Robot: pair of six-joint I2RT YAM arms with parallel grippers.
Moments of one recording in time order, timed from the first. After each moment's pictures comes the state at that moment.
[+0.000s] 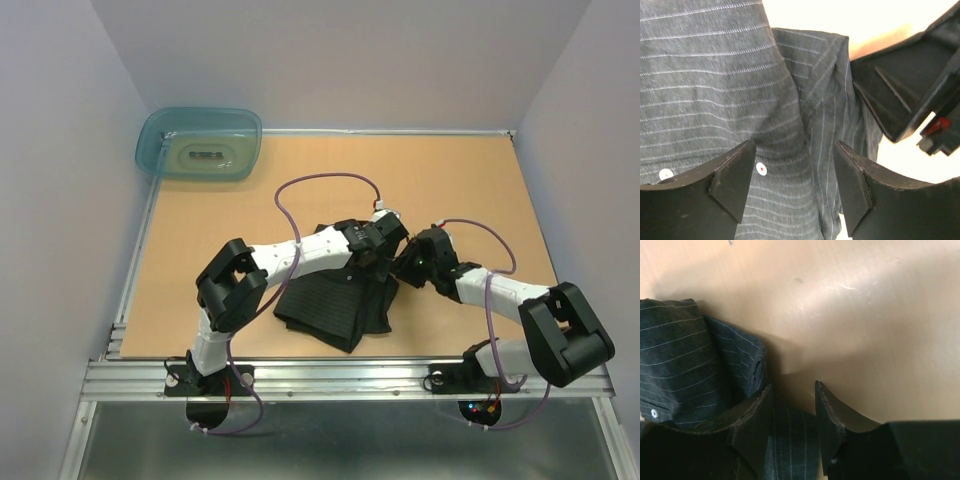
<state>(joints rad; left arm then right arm) -1.06 1.93 1.55 -0.72 -0.26 -0.55 0.43 1.32 0.49 0.02 0.02 0.95</state>
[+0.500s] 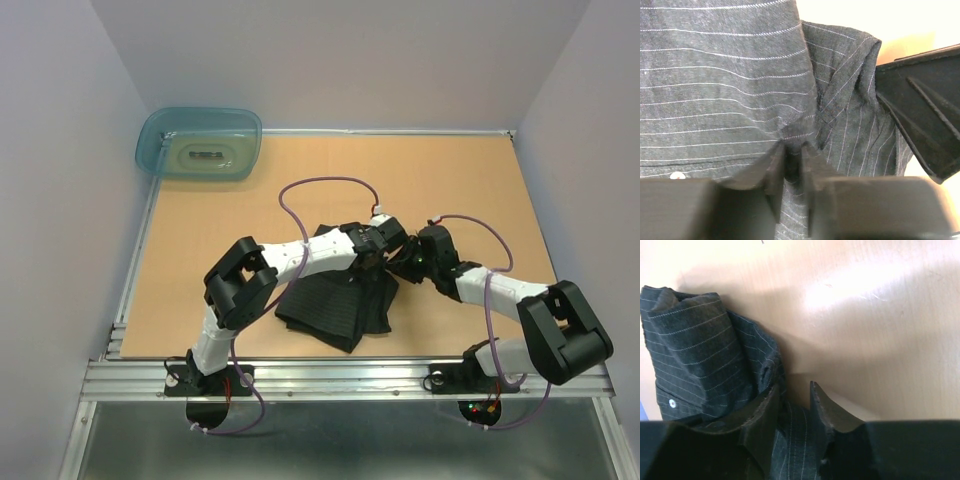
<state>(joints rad) -1.06 1.99 1.56 -0.75 -0.33 -0.56 0.41 1.34 0.49 0.10 -0.08 0.90</state>
